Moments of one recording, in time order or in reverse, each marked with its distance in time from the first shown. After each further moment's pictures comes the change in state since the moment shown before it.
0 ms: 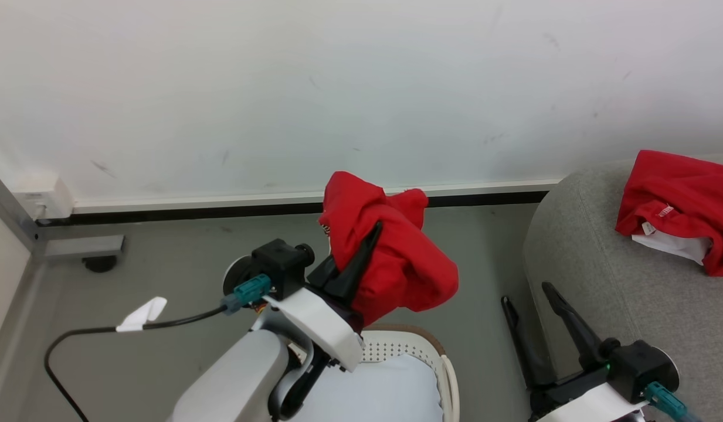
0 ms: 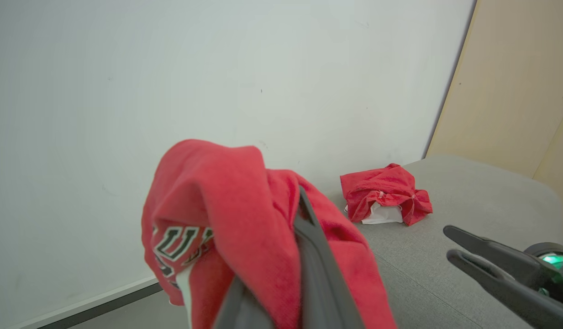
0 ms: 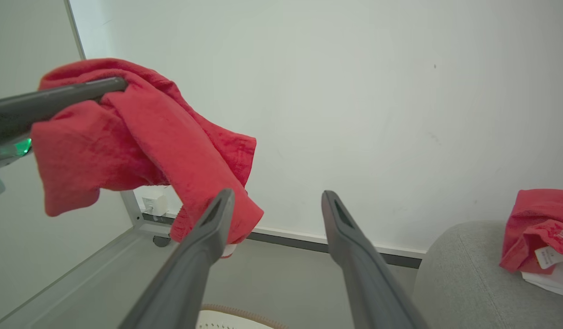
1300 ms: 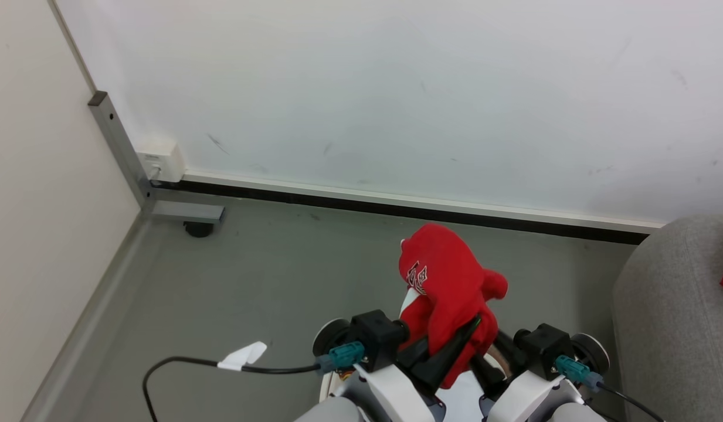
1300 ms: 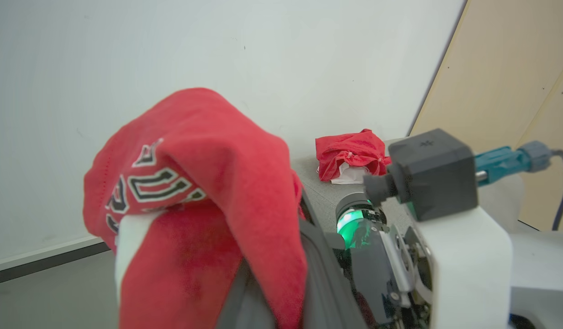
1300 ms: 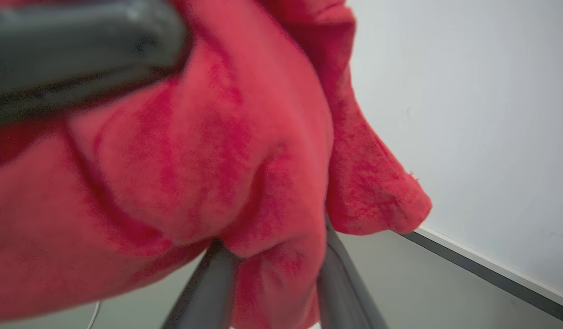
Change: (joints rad) left arm 0.078 -0.113 -0.204 -0.006 -0.015 -0.037 0.020; right arm -0.247 0.001 0.351 0.369 0.097 0.000 0.000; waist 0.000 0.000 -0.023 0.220
